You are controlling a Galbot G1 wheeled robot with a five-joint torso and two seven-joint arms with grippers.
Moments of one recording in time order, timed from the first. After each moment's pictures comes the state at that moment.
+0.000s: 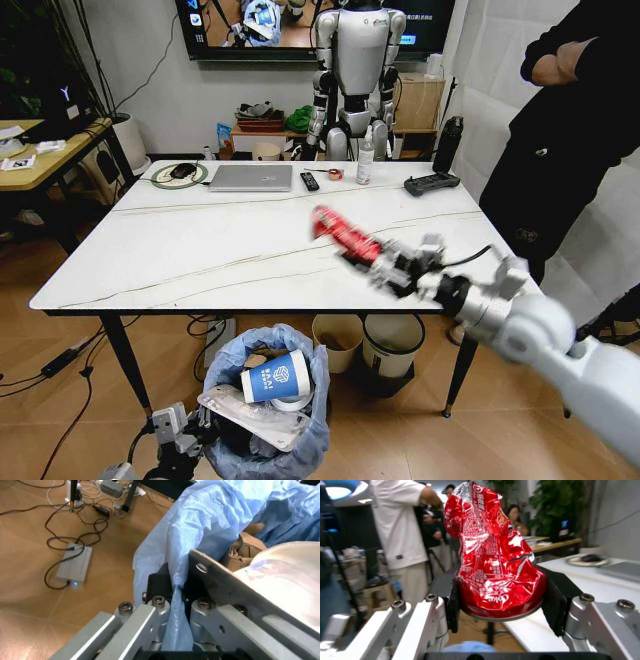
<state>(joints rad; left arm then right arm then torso) 2.02 -1.37 -0.61 -2.32 -0.62 0.17 -0.06 -0.84 0.61 -0.09 2.12 1.09 0.02 -0.46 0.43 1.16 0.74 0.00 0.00</state>
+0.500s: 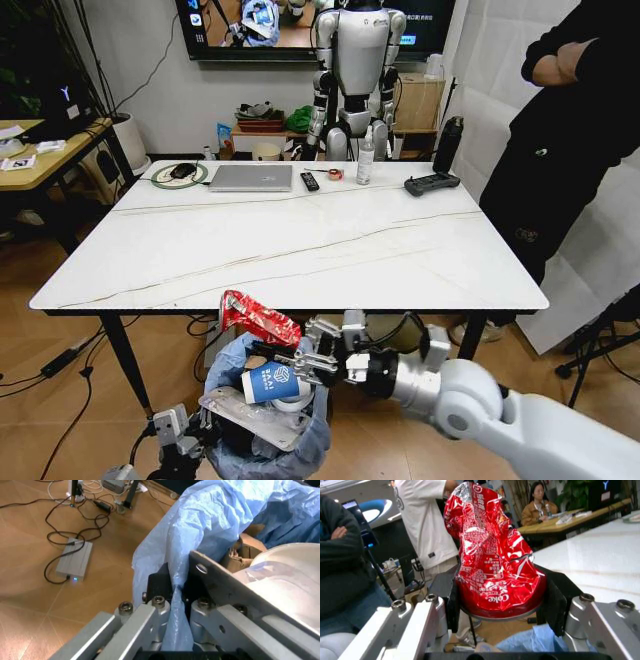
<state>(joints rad) 2.02 -1.39 -0.60 -2.31 -0.62 0.17 -0.06 -0.79 0.73 -0.42 2.09 1.07 0.06 -0.38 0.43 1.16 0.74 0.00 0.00</state>
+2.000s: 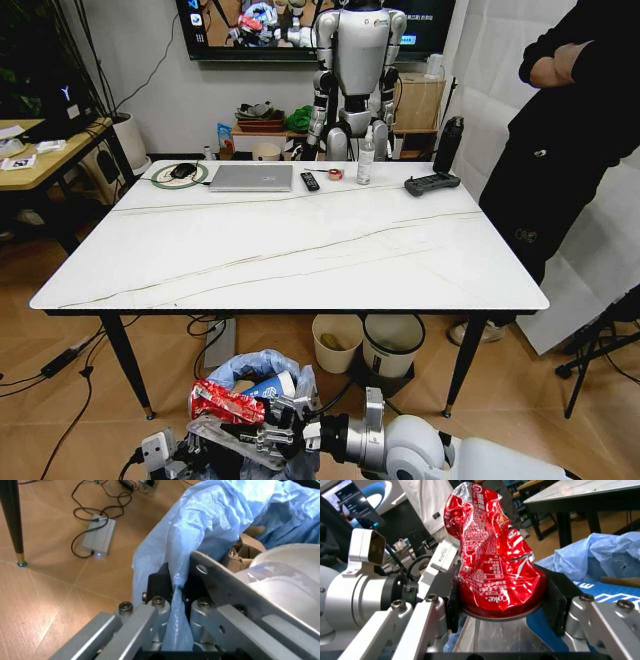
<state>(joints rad) 2.09 -1.38 -0.63 -2.31 -0.67 0.21 -0.13 -0.82 0.86 -0.66 1.91 0.97 0.09 -0.37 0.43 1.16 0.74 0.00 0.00</state>
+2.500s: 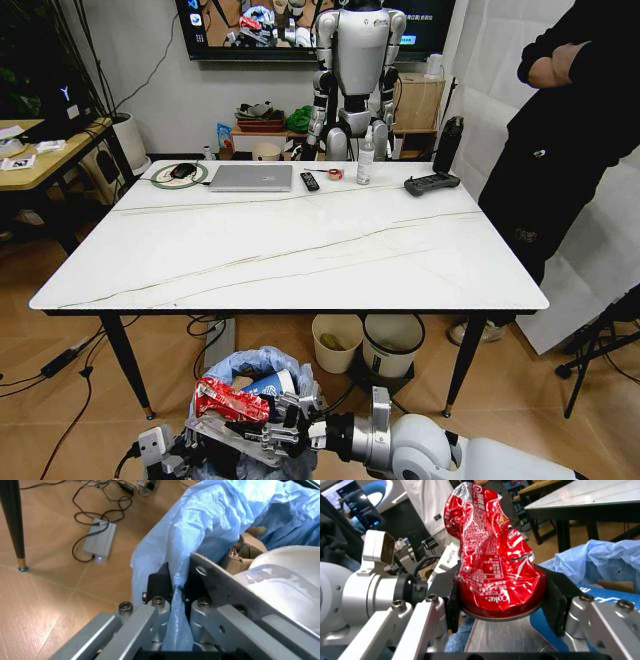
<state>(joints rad) 2.08 -1.37 -0.64 -2.31 -0.67 0.21 -0.14 -0.83 0.83 -0.64 1.95 0.95 0.10 -0.37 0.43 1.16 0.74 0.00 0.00</state>
